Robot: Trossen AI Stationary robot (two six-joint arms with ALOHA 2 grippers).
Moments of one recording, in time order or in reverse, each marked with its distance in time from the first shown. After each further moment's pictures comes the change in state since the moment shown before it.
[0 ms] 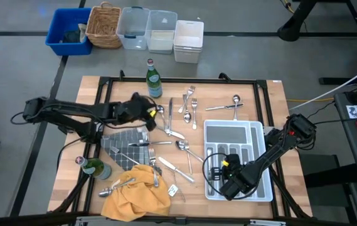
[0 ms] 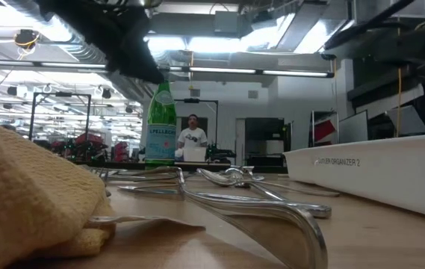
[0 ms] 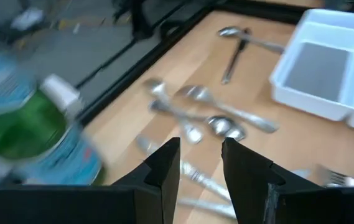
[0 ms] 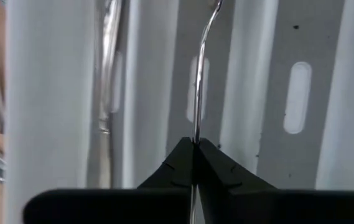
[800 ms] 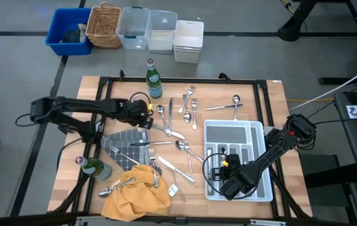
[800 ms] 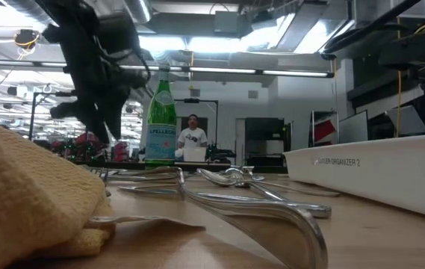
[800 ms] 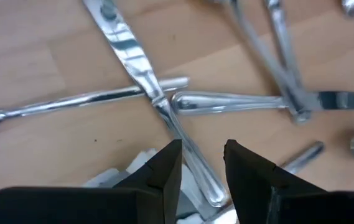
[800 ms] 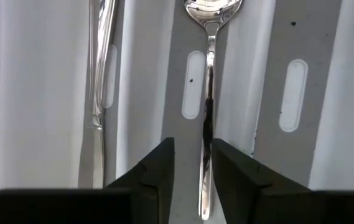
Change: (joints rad) left arm 0.152 0.170 -0.001 -0.417 0.411 -0.732; right arm 0.000 0.000 -0.002 0.001 -0.022 -0.017
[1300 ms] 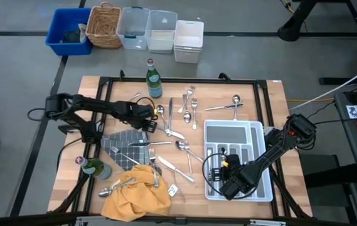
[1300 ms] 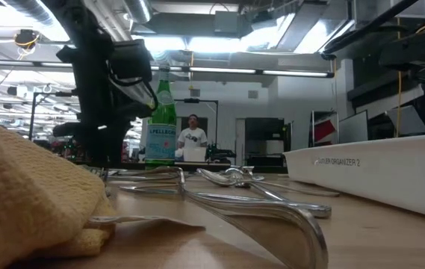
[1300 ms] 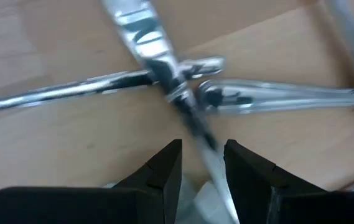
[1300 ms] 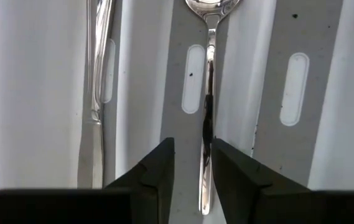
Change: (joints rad) left arm 0.000 0.196 0.000 0.080 0.013 -0.002; right arm 0.000 0.000 0.001 0.005 -0.026 0.000
